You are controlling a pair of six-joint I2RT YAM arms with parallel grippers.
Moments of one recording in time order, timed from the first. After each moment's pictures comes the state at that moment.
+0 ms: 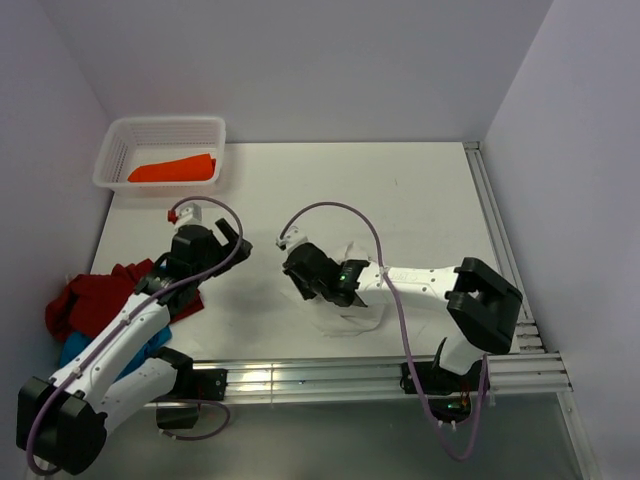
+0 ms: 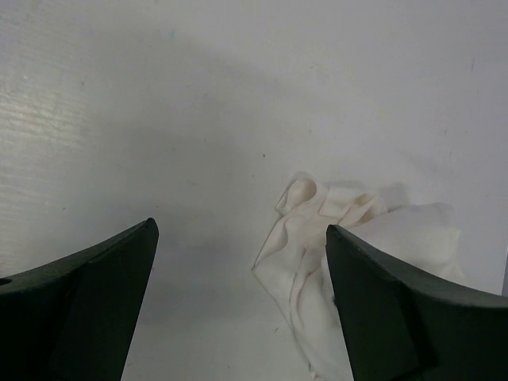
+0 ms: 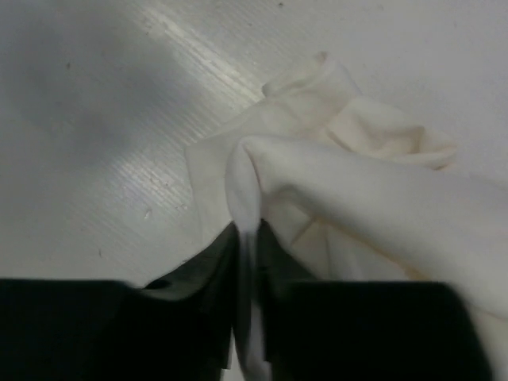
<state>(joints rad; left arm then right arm) -0.41 0.91 0.63 -0.31 -0.15 -0.81 1.07 1.60 0.97 -0.19 0.27 0.28</state>
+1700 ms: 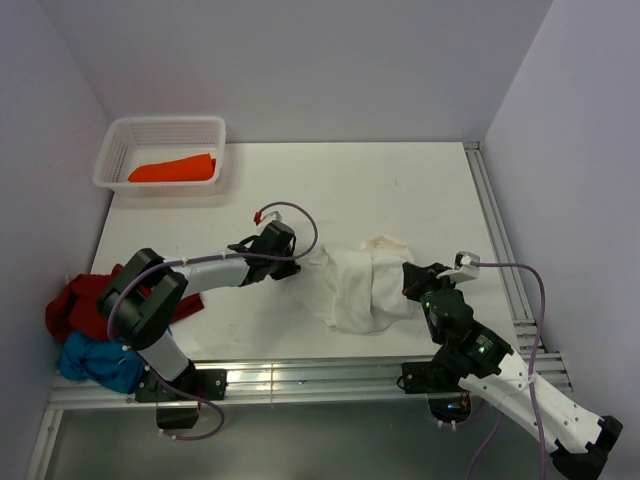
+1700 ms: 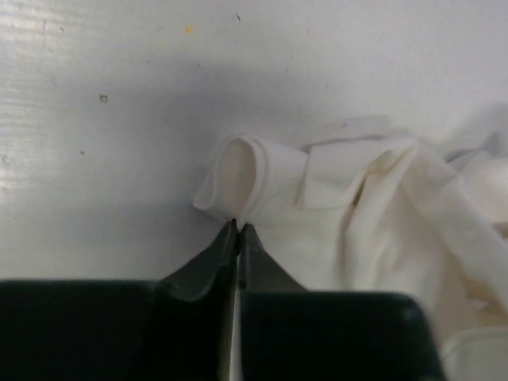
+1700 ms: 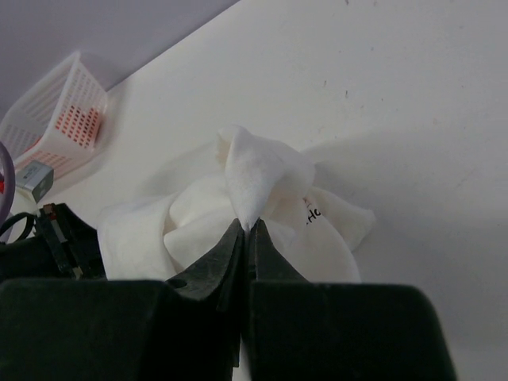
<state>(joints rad) -0.72 1.65 0.84 -0.05 -0.13 -0.98 0.78 0.22 0.25 -0.27 0.70 0.74</state>
